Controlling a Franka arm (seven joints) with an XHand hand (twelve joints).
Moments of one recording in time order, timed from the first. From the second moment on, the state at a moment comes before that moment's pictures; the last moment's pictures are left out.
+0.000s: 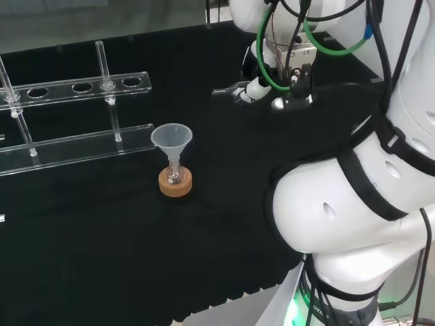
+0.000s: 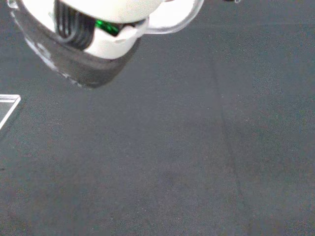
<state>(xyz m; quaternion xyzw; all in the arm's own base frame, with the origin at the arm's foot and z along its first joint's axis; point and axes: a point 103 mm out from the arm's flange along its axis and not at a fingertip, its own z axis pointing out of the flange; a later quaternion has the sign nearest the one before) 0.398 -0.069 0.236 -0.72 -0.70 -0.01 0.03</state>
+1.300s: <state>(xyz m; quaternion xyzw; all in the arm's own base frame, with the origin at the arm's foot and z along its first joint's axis) 0.370 -0.020 0.250 -0.62 -0.79 0.01 0.03</state>
